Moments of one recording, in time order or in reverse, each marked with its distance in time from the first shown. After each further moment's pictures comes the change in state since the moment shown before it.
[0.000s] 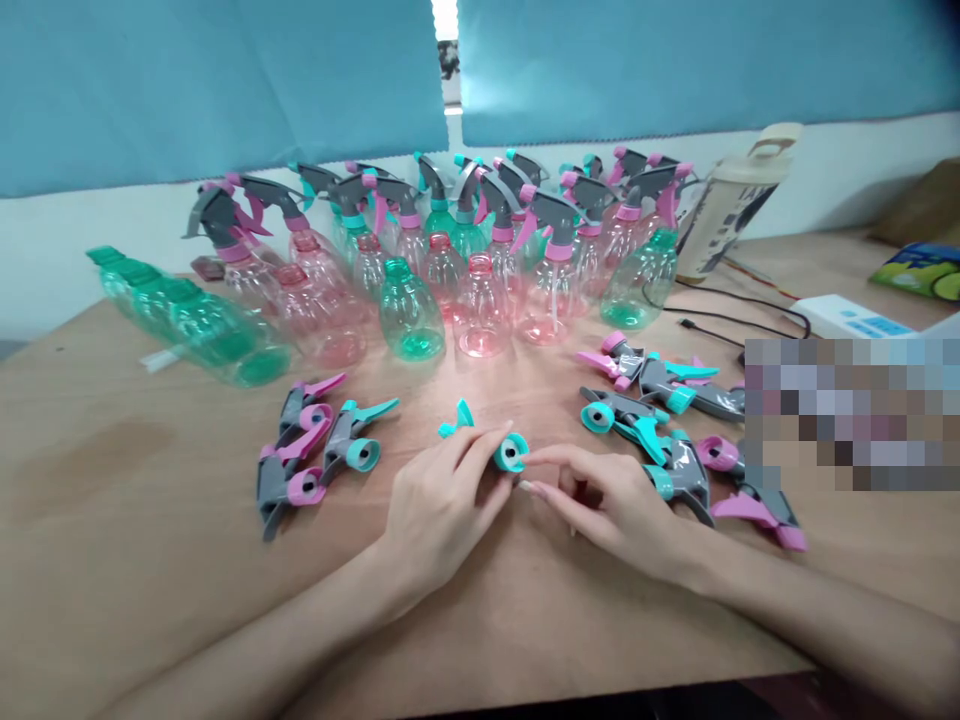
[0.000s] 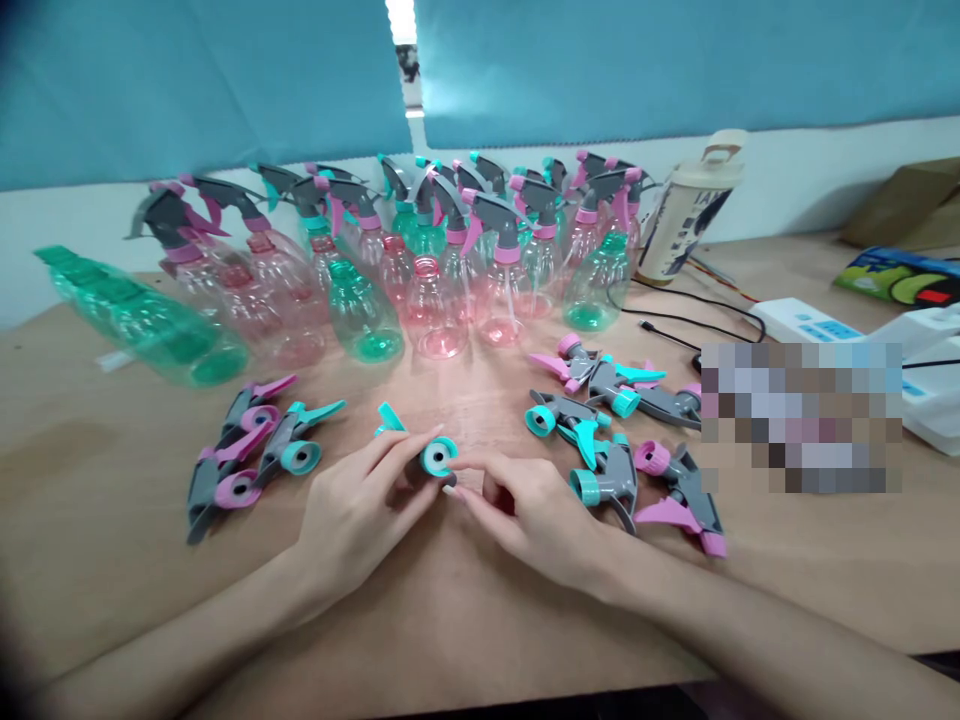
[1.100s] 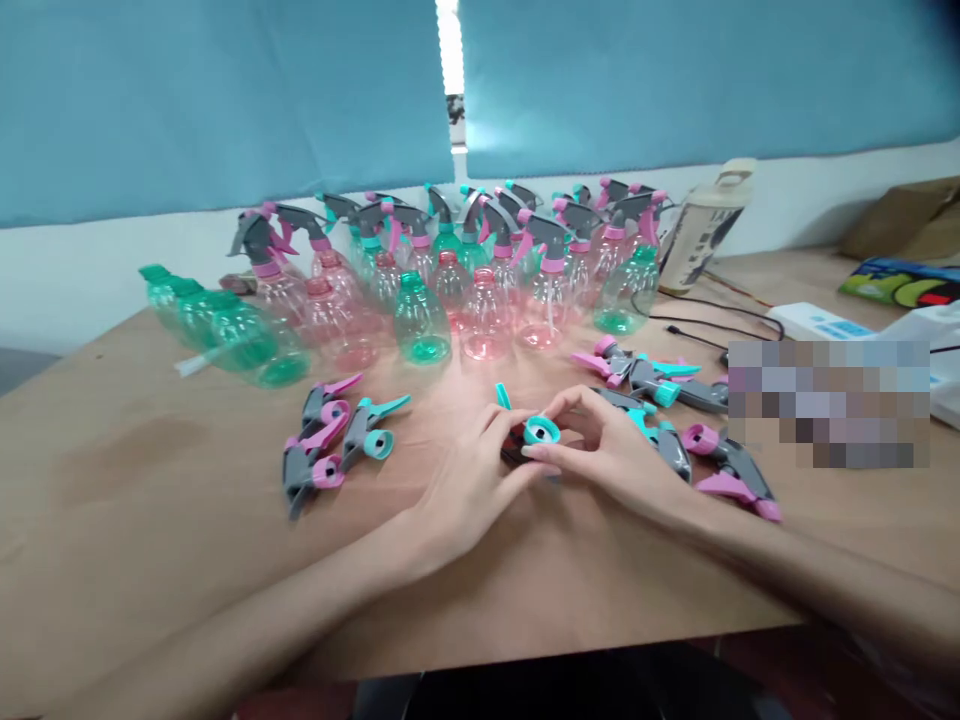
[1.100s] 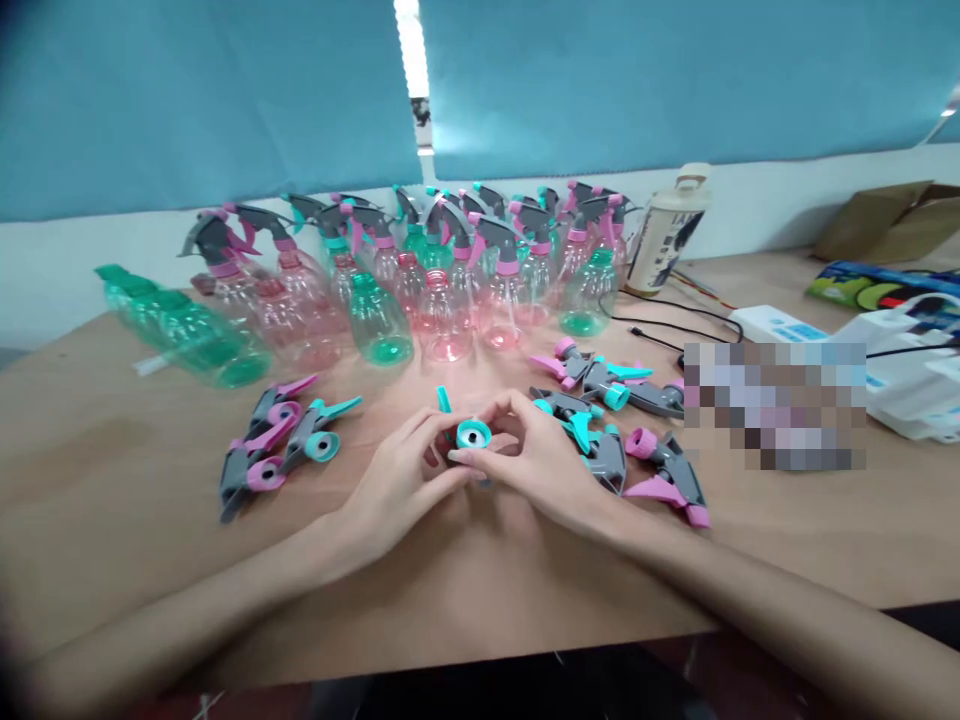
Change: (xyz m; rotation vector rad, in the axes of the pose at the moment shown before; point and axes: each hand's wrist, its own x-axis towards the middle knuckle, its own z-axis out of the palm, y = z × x) left_hand 0.014 0.012 -0.005 -0.511 -0.204 -0.120; right_hand 0.014 -0.012 -0.008 0.540 0.054 0.289
